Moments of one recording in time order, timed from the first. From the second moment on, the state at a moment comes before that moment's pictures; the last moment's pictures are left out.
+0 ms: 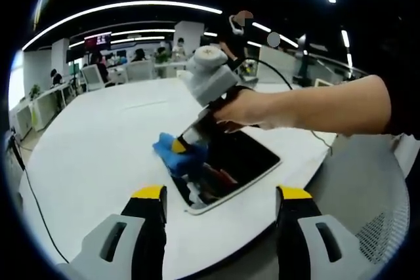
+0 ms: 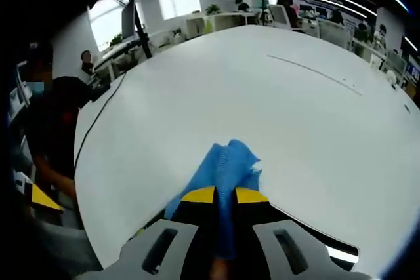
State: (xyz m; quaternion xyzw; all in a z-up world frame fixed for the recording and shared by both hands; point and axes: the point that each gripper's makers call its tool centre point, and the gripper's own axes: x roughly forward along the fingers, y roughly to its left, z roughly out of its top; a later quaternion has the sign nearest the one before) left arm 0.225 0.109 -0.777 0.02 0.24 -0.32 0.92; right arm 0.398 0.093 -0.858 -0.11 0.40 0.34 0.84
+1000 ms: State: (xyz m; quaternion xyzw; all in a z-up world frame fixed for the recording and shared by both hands) left arm 0.226 0.108 -0.775 0.02 0.24 -0.32 0.92; right arm 0.391 0.068 -0.856 -0.10 0.42 0.33 0.84
